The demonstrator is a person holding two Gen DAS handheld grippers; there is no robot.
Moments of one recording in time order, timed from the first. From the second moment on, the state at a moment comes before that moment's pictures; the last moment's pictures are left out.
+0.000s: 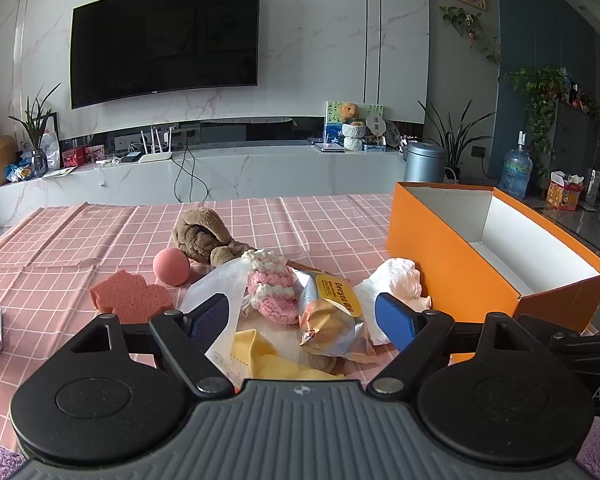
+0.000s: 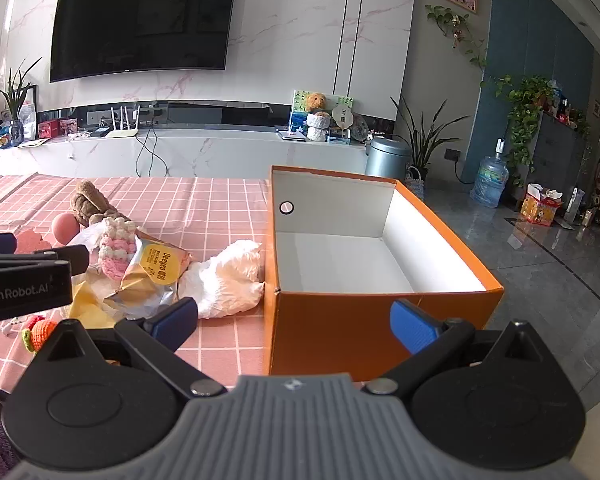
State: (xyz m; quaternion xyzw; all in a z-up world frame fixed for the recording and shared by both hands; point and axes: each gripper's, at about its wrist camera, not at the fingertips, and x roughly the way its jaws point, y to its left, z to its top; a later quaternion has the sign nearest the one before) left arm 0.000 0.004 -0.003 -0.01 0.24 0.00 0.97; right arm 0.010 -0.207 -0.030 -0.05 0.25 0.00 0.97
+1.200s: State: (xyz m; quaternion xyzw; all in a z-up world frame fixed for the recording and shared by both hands) left arm -0.002 0.003 -0.003 0.00 0.24 0.01 0.97; right arm 0.012 -0.212 -0.034 -0.05 0.27 -0.01 0.96
